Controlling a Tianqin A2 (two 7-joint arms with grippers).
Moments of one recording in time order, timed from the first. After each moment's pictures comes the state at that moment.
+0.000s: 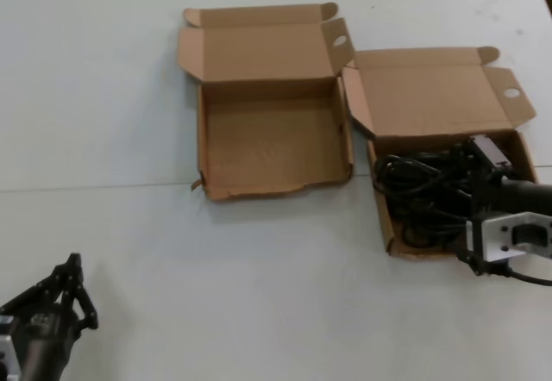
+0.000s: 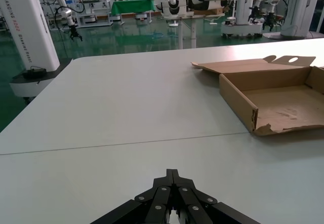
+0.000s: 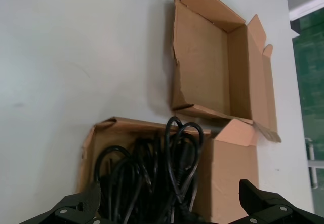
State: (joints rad) left arm 0.00 -0.30 1.60 -1.60 -1.80 0.00 0.00; right arm 0.61 0.35 -1.51 1.60 0.70 -1.15 -0.25
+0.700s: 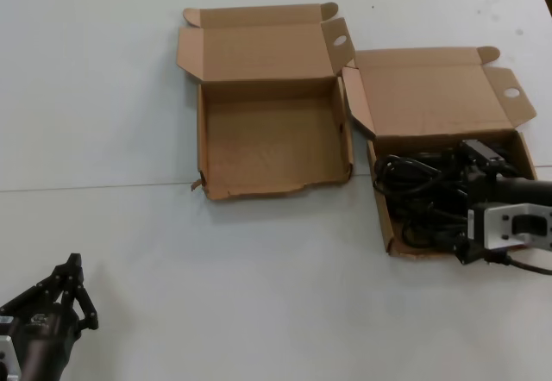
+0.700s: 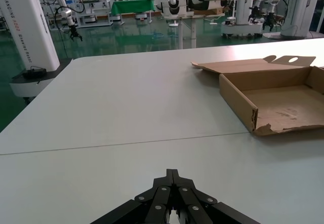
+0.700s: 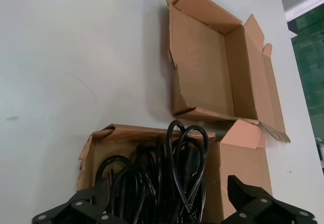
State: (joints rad) left arm 0.00 -0.30 1.60 -1.60 -1.80 0.00 0.00; right arm 0.66 0.37 -1.53 1.47 0.79 -1.12 -0.25
